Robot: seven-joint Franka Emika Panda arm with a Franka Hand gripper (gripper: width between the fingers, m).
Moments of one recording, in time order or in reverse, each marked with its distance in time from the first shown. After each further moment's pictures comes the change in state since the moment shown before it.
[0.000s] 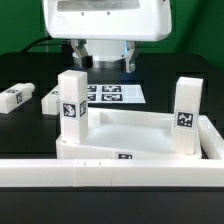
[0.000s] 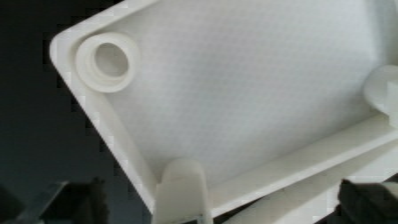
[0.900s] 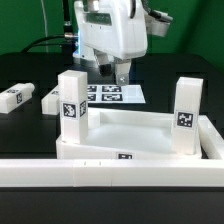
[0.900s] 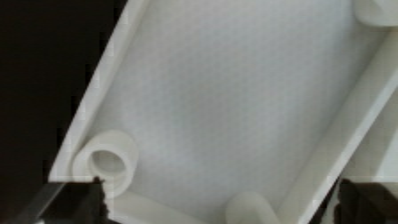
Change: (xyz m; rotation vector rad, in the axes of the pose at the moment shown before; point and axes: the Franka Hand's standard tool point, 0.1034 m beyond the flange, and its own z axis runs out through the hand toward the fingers) arm -0.011 -0.004 0.019 0.036 -0.040 0.700
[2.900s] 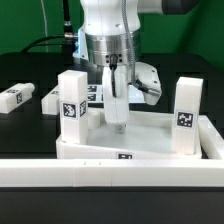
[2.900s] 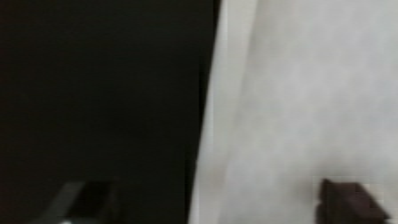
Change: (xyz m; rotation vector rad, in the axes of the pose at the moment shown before) arm -0.019 0.053 0.091 -0.155 0.002 0.316
